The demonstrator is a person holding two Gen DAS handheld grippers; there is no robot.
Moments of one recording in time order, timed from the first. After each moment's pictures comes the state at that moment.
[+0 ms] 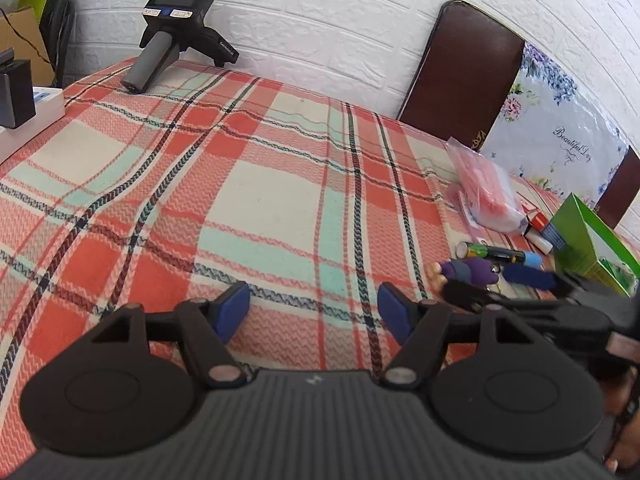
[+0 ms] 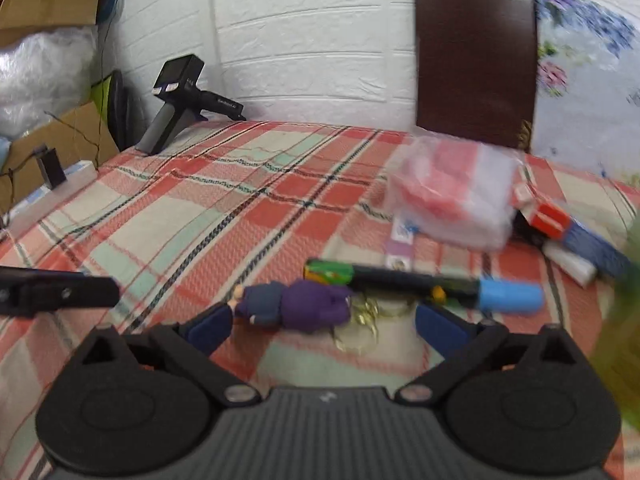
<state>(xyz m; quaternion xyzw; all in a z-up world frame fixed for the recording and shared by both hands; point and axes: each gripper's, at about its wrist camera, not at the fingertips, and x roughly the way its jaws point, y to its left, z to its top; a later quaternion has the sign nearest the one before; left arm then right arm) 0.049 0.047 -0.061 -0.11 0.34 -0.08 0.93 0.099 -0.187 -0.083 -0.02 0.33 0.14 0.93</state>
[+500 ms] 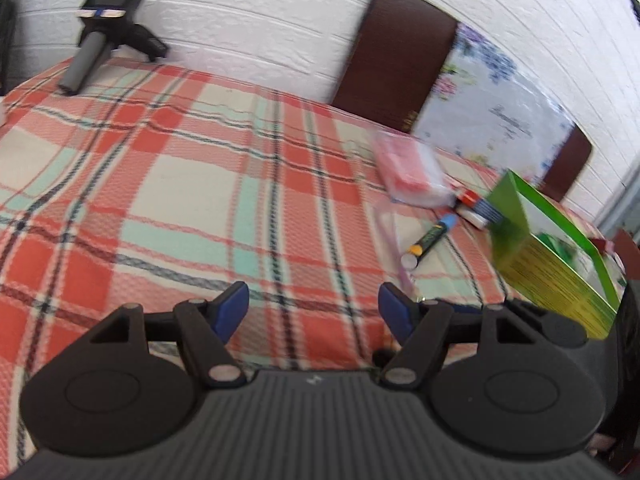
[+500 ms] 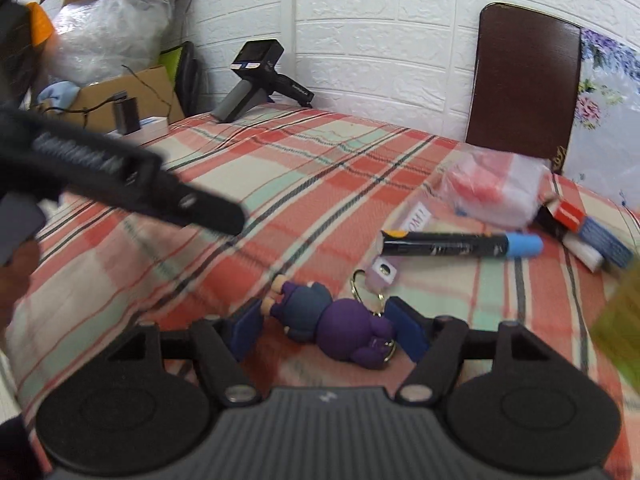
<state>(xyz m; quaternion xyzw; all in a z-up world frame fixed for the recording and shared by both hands) 0.037 0.016 -0.052 -0.11 0.35 -0.18 0.91 0.007 -0.180 -0.080 -0.07 0.31 0.20 0.93</state>
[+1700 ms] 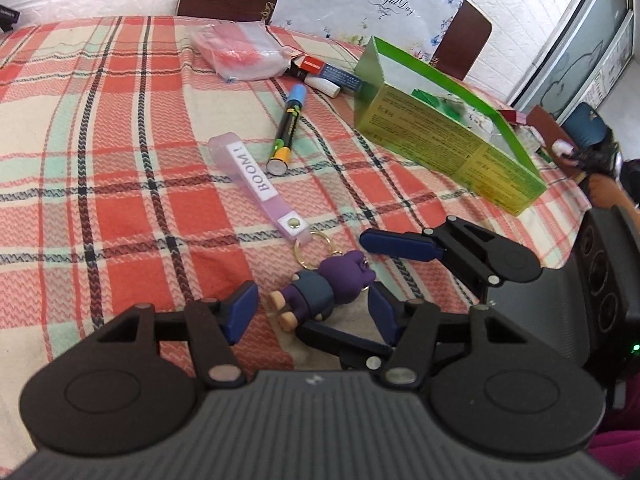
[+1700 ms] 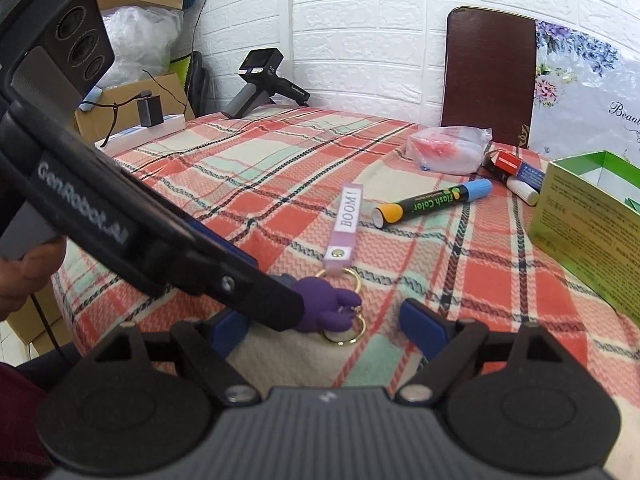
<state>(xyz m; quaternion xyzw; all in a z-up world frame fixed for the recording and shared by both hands) -0.008 -0.065 -0.072 -0.03 0.43 -0.32 0.84 -0.063 -0.221 -0.085 -0.06 0.30 0.20 0.93</state>
